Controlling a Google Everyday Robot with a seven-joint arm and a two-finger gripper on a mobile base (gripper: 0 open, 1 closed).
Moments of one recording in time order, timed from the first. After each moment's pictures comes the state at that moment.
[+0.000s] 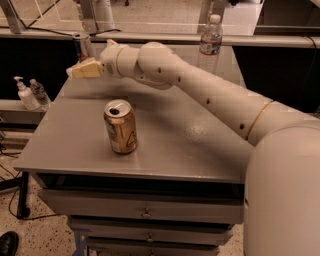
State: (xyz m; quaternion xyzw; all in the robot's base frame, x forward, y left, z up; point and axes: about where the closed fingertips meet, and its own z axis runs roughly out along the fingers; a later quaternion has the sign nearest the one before) arm 0.760 0.208 0.905 -0.40 0.63 0.30 0.59
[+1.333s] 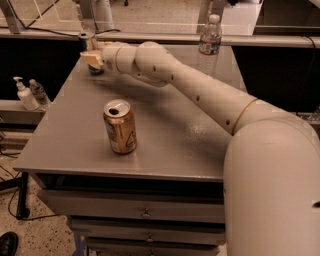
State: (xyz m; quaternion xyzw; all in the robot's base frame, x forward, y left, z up) arm 0.800 0.218 0.899 -0.38 0.64 0.29 0.60
